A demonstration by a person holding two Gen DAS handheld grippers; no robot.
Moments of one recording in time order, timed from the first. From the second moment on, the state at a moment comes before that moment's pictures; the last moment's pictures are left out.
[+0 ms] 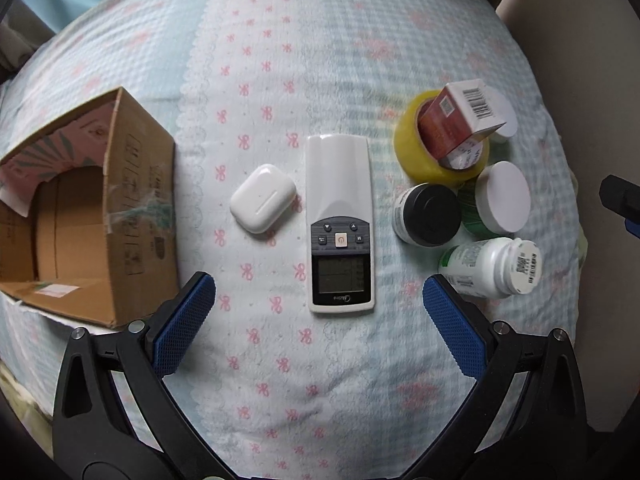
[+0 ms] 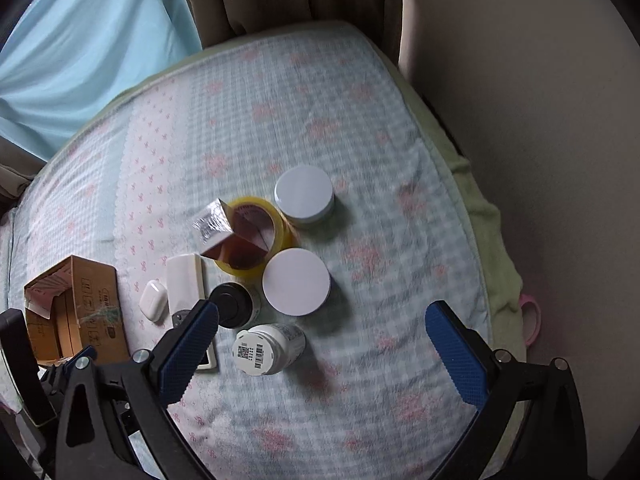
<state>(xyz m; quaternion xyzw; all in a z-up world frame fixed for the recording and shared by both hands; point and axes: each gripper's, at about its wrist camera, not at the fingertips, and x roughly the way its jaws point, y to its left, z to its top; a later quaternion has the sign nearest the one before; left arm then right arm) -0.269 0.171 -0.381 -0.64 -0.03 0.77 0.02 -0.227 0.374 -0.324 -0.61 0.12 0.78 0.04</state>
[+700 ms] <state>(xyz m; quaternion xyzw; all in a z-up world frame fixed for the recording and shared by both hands) -0.310 0.195 -0.480 -0.69 -0.02 0.73 0.02 -0.273 0.357 -0.439 -0.72 0.10 0.69 0.04</state>
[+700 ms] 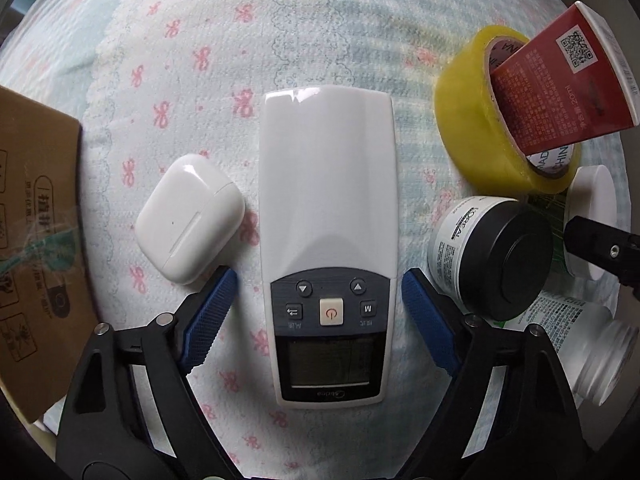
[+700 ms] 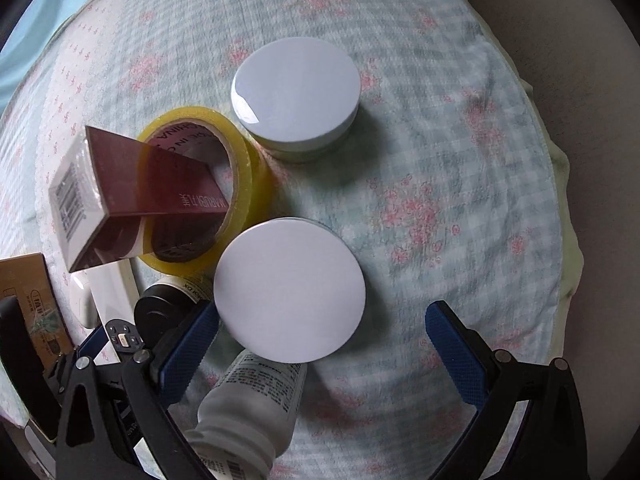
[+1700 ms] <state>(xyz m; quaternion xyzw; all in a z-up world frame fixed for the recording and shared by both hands) -0.314 0.183 -0.426 -0.67 -0.05 0.74 0.04 -0.262 0.405 -0.410 -0.70 0.18 0.69 0.06</state>
